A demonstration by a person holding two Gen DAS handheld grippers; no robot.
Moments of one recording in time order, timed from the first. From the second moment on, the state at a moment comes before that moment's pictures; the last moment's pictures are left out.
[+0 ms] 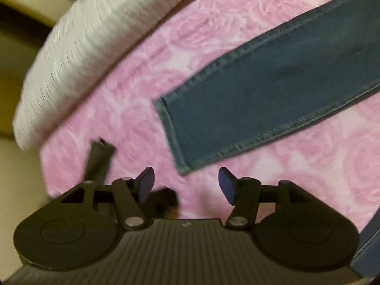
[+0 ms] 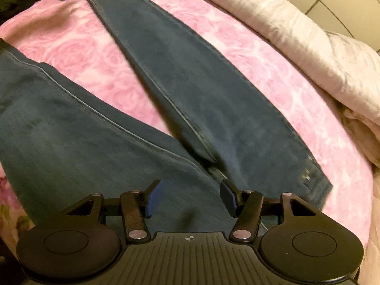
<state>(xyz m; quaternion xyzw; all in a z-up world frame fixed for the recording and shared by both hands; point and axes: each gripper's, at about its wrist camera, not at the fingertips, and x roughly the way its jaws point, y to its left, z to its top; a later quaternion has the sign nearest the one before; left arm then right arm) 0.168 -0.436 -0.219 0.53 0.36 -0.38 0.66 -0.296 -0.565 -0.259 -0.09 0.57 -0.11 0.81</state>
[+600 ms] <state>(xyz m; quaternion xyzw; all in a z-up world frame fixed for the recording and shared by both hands) 0.146 -0.415 -0.358 0.73 0.05 -0.46 0.50 -0.181 -0.545 -0.330 -0.19 0.54 -0.07 0.82</state>
